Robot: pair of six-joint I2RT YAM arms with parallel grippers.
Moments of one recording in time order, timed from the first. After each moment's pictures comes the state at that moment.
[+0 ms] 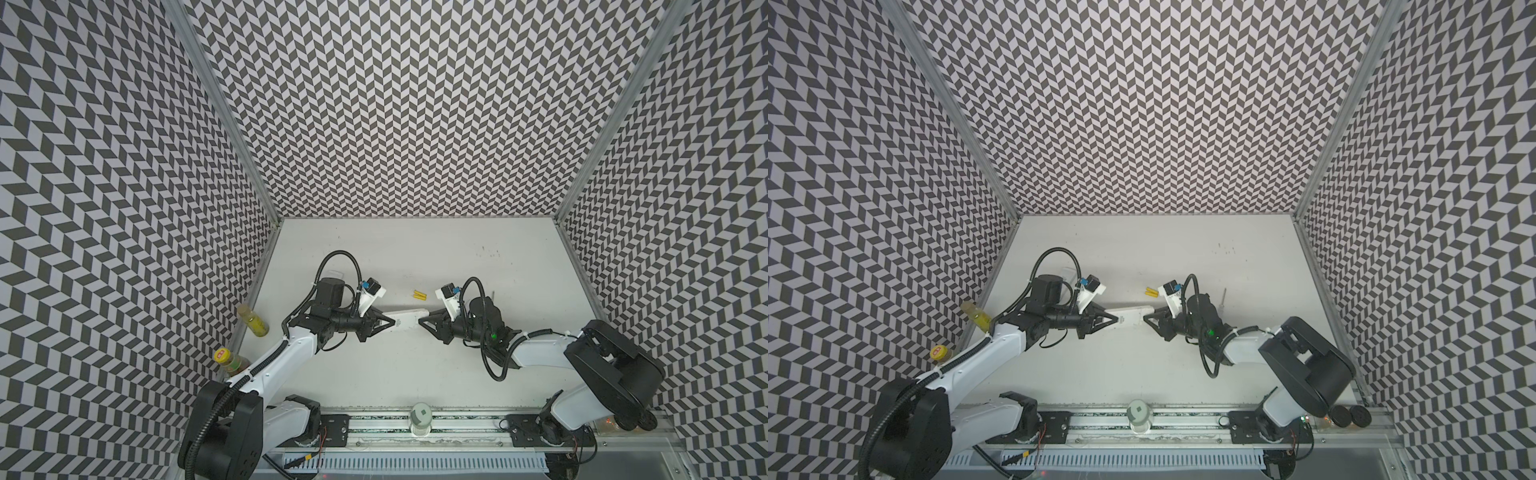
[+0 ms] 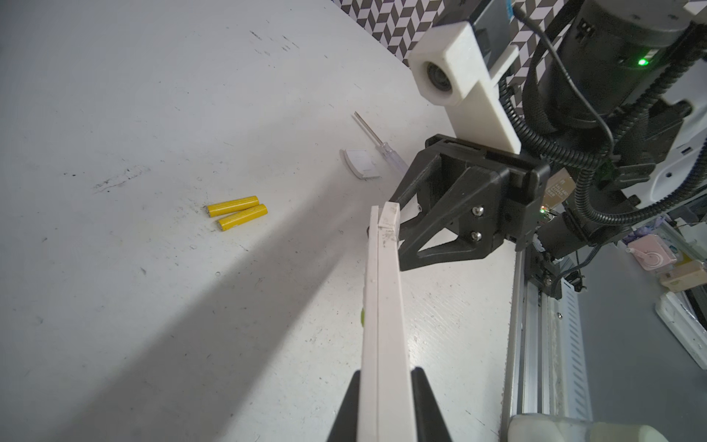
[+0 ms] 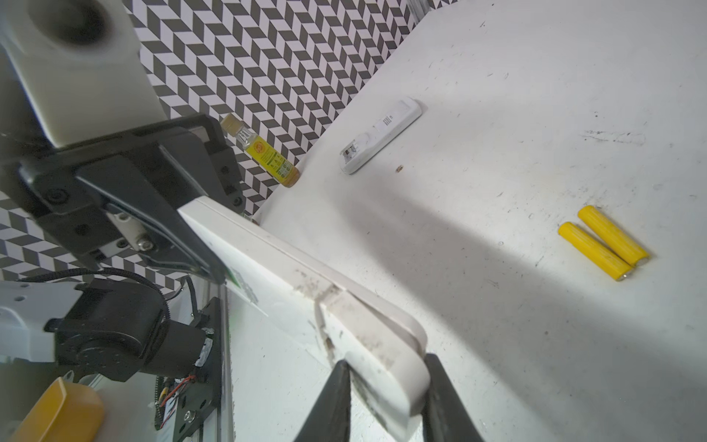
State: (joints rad) left arm -0.30 1.17 0.59 -0.19 0.89 0.18; right arm 0.70 1.54 0.46 0.73 -0.44 0.46
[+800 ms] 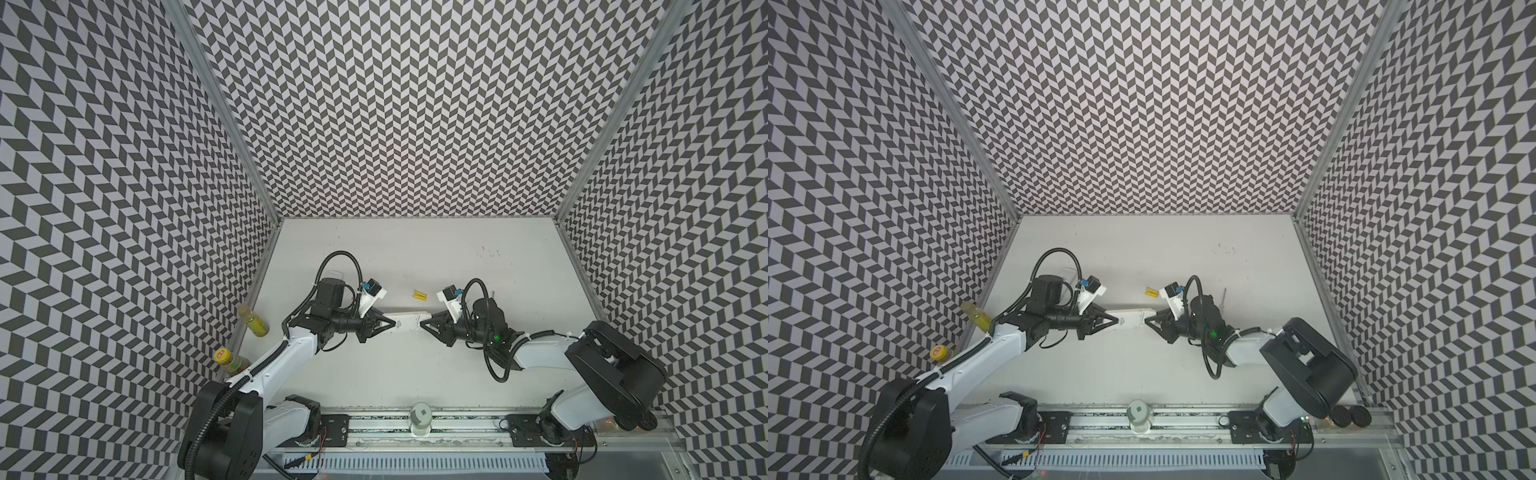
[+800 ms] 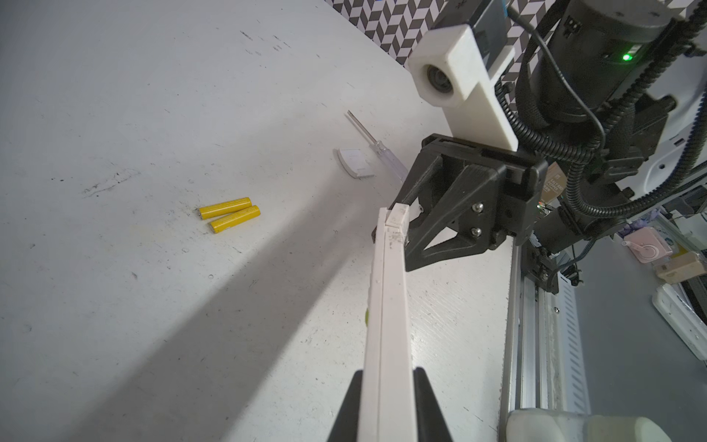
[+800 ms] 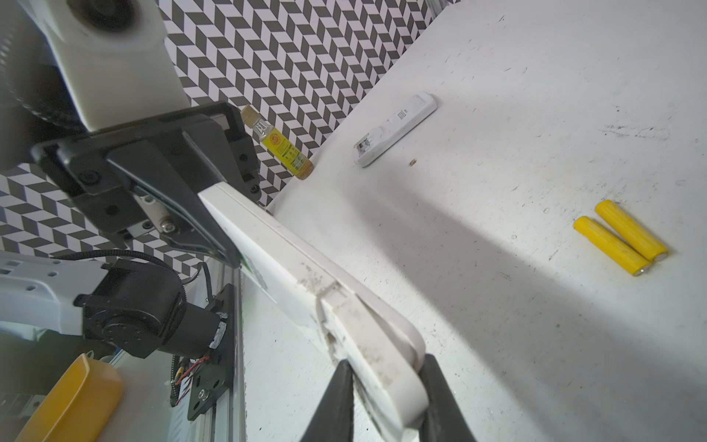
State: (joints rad) left arm -0.30 1.17 0.59 -0.20 0.90 0.19; right arm 0.69 1.53 0.43 0.76 -0.51 0.44
